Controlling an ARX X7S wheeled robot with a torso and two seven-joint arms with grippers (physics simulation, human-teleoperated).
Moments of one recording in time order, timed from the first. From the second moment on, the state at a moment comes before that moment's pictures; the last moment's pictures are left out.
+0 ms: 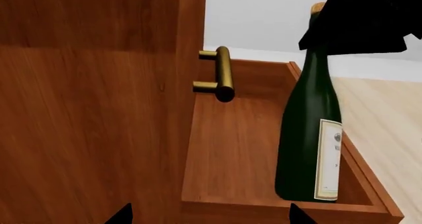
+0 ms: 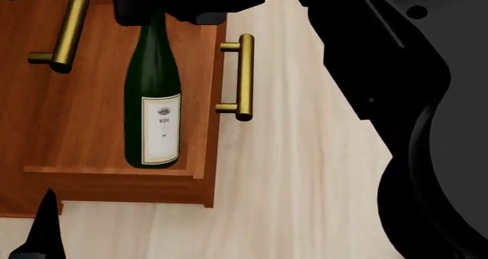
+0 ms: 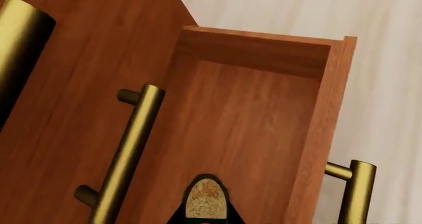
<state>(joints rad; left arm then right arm) -0.58 -1.03 1.07 0.88 -0.86 0.01 -1.26 2.07 0.00 -1.67 1.09 2.24 0.90 0.21</state>
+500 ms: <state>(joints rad) -0.56 -1.03 1.07 0.87 -0.85 0.02 -1.25 2.03 0.00 -1.63 1.07 2.18 0.89 0.27</state>
